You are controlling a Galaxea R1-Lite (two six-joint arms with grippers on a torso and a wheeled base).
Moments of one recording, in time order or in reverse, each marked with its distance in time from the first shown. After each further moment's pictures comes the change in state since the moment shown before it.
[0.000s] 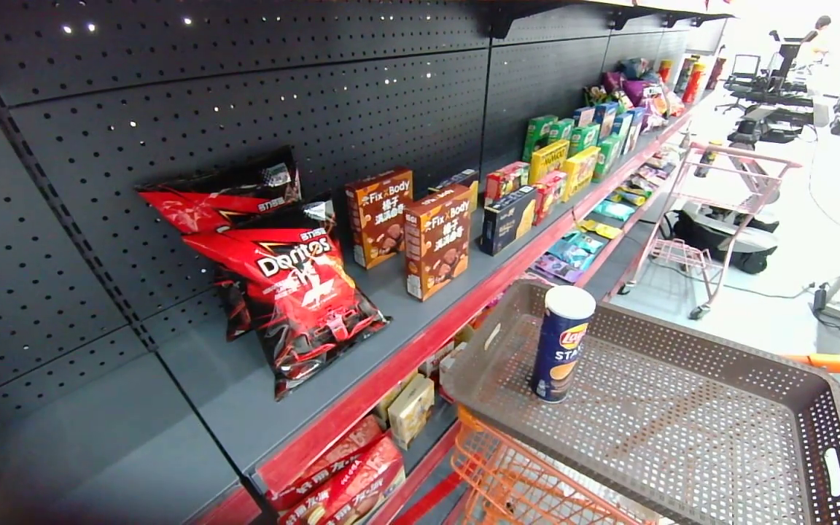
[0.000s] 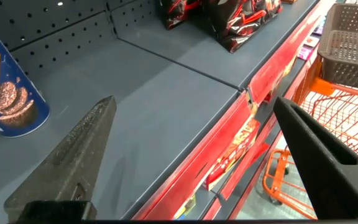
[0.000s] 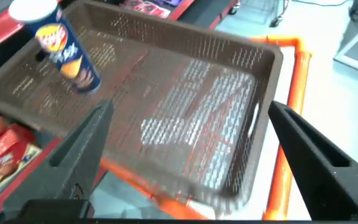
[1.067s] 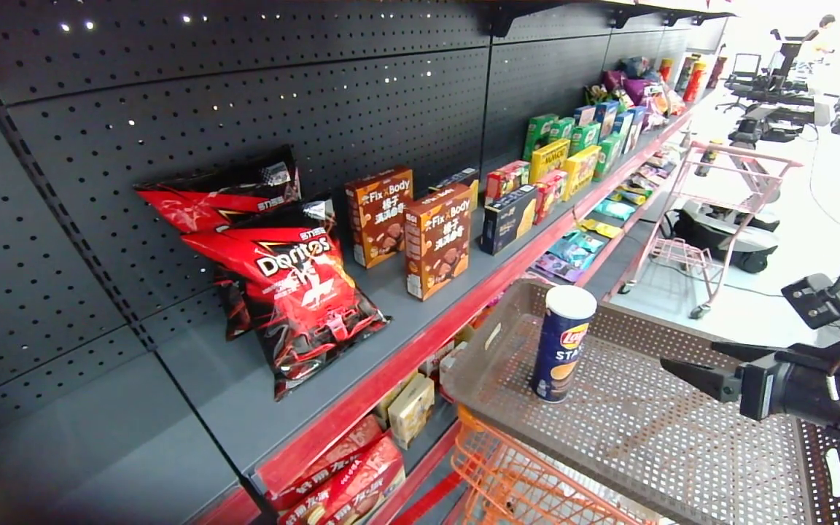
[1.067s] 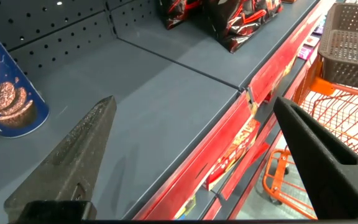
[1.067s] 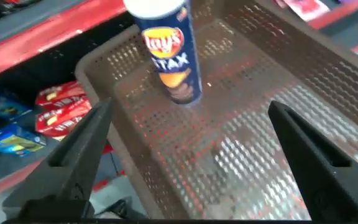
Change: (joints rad) left arm 0.000 0.000 0.000 0.000 0.000 0.000; right arm 0.014 0.799 -0.073 -0.652 0.597 -0.106
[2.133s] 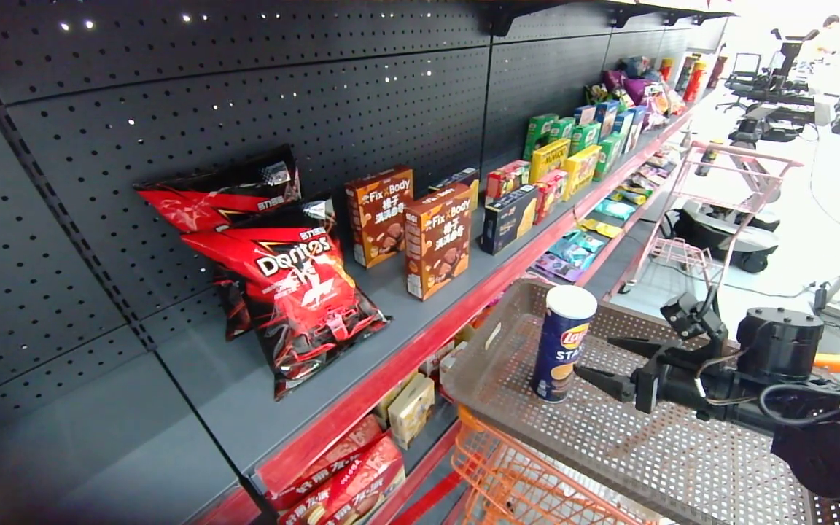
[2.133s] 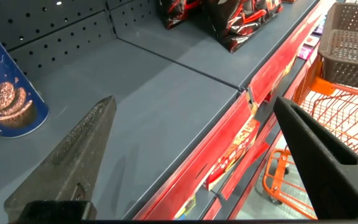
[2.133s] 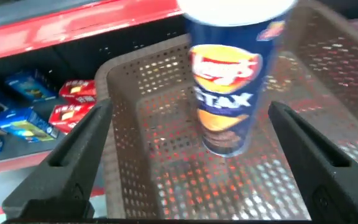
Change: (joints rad) left arm 0.000 0.000 0.000 0.000 0.000 0.000; right arm 0.123 0.473 -0.071 -0.481 0.155 -0.054
